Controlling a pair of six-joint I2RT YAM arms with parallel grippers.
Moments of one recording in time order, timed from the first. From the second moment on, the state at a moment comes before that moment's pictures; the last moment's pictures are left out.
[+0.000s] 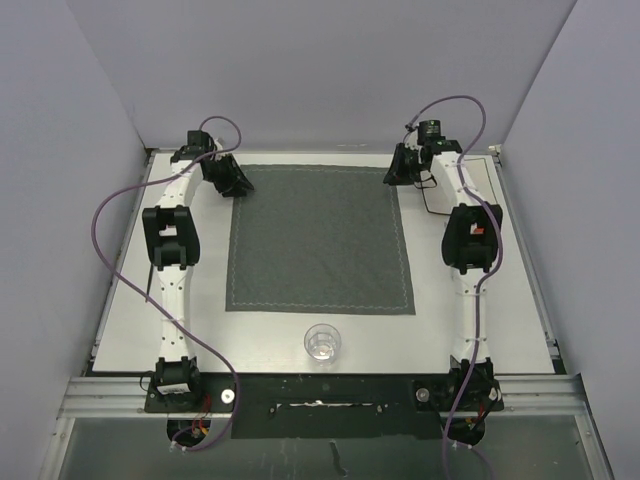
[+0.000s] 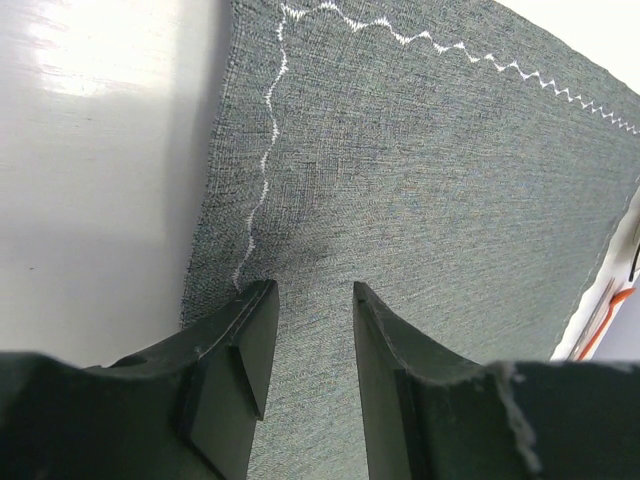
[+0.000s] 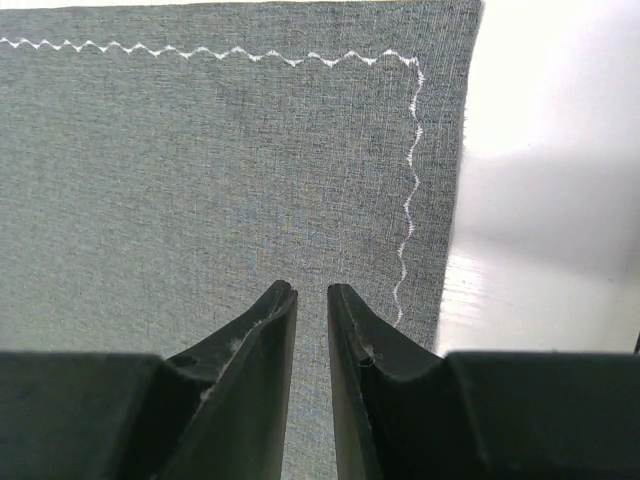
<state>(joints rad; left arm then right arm) 0.02 2.67 2.43 -0.79 0.50 -0.49 0.08 2.49 2.31 -0.78 -0.35 0.27</state>
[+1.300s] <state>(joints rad) 0.02 2.65 2.38 -0.83 0.50 -0.44 0.11 2.40 2.10 -0.79 -0.22 0.22</state>
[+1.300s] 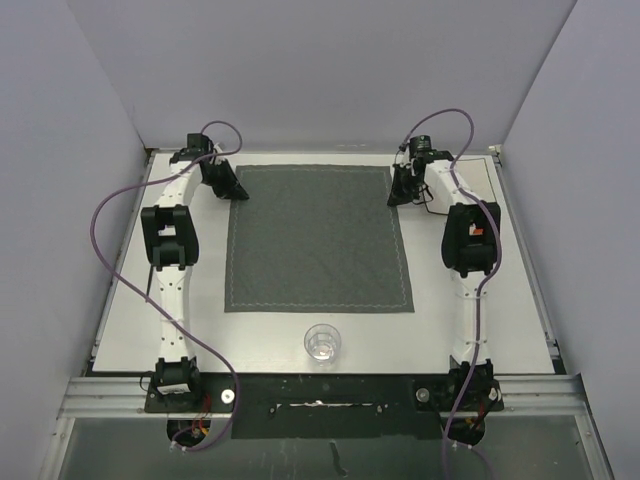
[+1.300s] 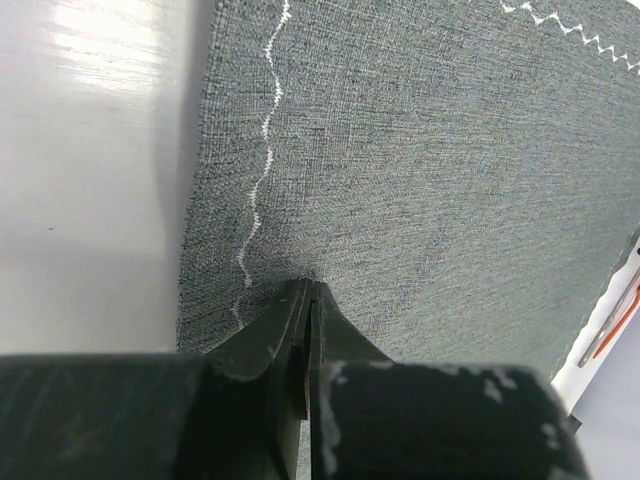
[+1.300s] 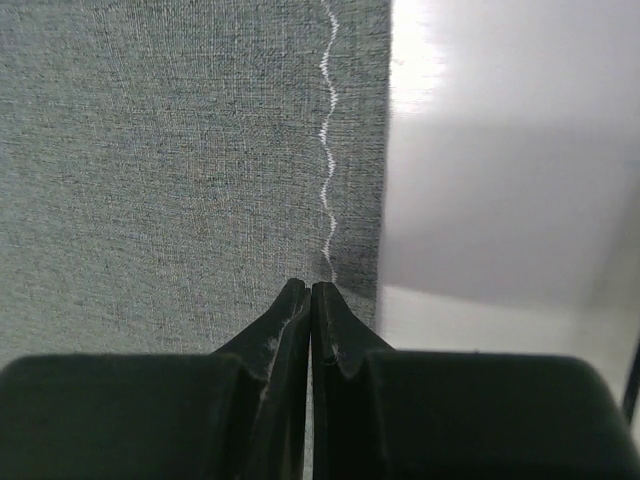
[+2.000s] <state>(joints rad) 0.02 2.65 2.54 -0.93 0.47 -0.41 0.11 2.42 2.09 -0.79 -0.17 0.23</state>
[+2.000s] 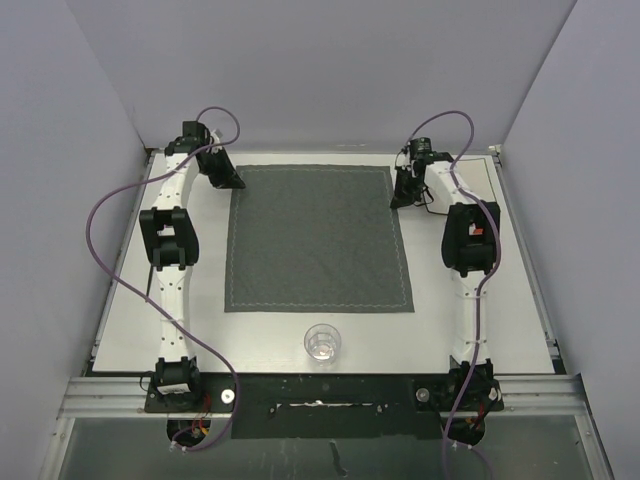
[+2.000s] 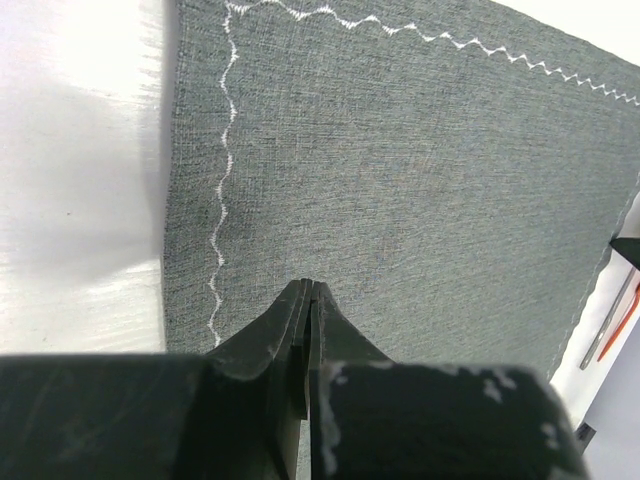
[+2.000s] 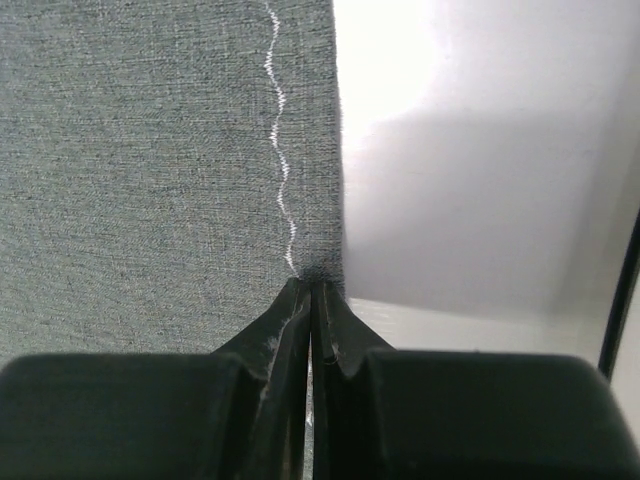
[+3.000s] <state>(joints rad) 0.02 2.66 2.54 -0.96 0.44 -0.40 0.08 2.41 2.04 -0.76 -0.18 0.26</state>
